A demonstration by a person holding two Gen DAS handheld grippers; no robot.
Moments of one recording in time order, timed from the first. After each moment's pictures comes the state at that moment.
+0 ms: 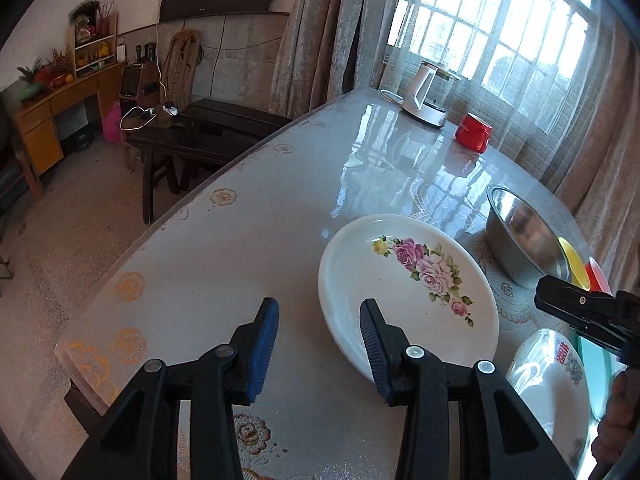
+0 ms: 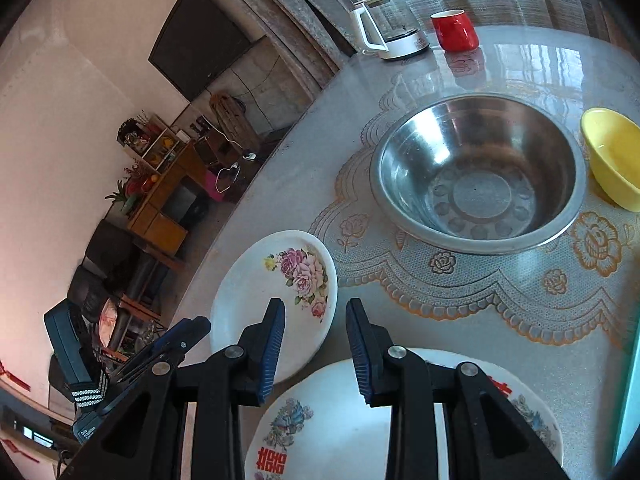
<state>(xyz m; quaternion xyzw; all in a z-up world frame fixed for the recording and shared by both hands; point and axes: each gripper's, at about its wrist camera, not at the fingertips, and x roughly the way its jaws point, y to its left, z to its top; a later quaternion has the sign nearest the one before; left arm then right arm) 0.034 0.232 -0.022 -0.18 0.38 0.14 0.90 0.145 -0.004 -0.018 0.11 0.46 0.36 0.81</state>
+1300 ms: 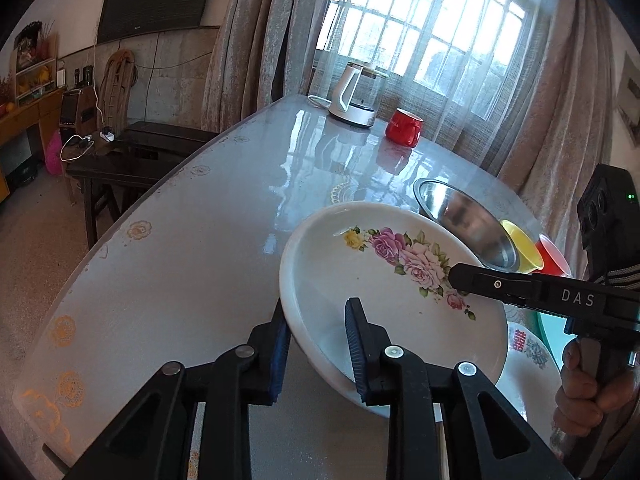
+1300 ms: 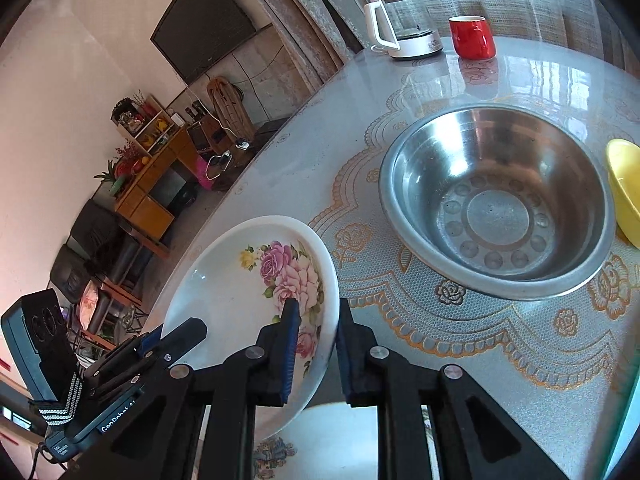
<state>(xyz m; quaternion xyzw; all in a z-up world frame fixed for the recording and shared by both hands) 0.058 0.194 -0.007 -0.14 0.35 0.02 0.92 0.157 0.004 -0.021 0.07 0.45 0.35 0.82</state>
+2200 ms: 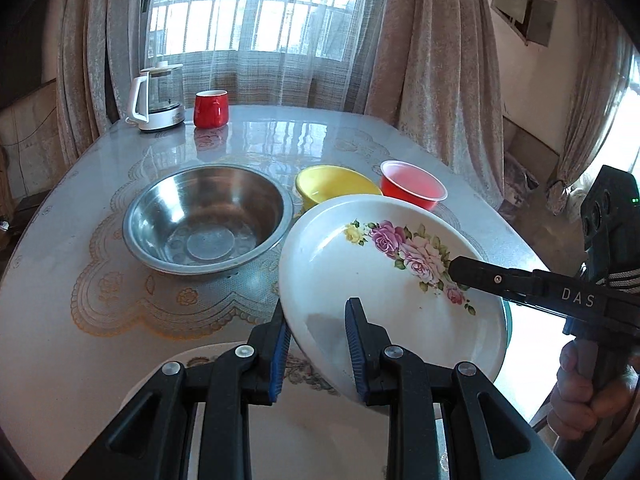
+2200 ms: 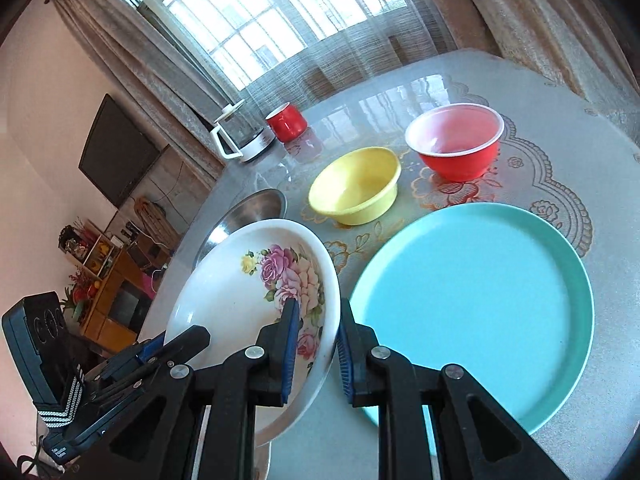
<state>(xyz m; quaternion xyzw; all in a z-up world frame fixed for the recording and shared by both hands) 0.103 -0.030 0.024 -0.03 0.38 -0.18 0.91 0.103 -0.237 0.003 0.21 0.38 0.17 0.88</state>
